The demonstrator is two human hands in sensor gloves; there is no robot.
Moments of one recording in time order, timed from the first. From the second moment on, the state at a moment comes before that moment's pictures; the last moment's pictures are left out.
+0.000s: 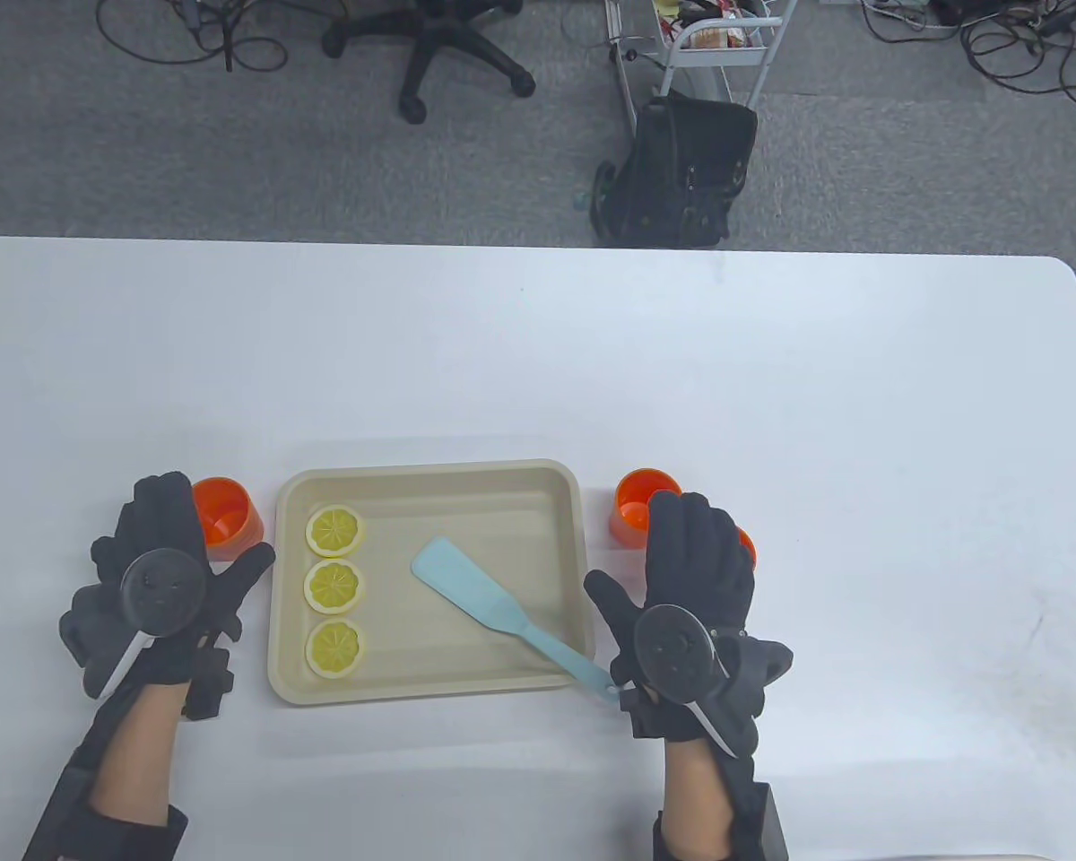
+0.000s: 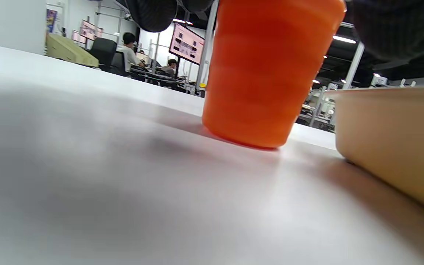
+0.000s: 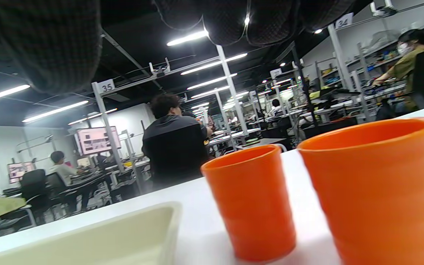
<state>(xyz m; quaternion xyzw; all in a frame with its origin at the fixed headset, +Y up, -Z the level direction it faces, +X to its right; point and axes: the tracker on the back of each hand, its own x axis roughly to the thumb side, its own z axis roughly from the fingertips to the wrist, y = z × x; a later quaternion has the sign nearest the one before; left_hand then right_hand) -0.334 -0.743 -0.122 0.02 0.14 0.13 0.98 0.126 -0.666 -0.125 0.02 -0.13 0.98 0.14</state>
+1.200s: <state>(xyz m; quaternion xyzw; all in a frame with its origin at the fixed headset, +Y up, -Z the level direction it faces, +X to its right) -0.256 -0.673 -0.073 0.17 -0.11 0.23 0.95 0.044 -0.654 -0.091 0.22 -0.10 0.96 0.16</state>
